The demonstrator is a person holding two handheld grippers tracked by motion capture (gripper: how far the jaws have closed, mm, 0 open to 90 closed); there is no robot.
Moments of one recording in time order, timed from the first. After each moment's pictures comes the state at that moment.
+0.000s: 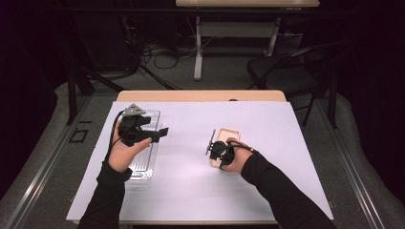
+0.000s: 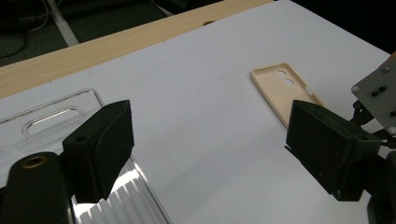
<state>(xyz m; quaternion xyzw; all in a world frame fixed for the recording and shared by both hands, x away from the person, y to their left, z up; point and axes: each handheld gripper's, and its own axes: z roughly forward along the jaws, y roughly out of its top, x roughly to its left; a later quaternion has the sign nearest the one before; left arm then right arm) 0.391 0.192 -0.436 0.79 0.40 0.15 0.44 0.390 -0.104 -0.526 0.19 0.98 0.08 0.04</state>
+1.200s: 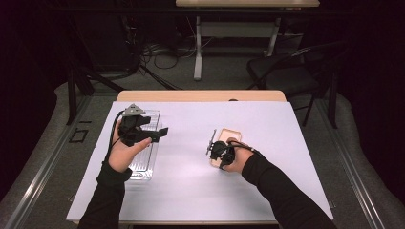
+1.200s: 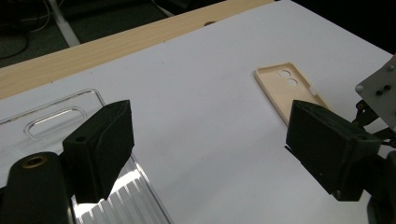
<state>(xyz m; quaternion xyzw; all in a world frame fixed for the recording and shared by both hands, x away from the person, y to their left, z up) 0.391 0.192 -0.436 0.79 0.40 0.15 0.44 0.389 -0.106 -0.525 0.19 0.98 0.09 0.04</state>
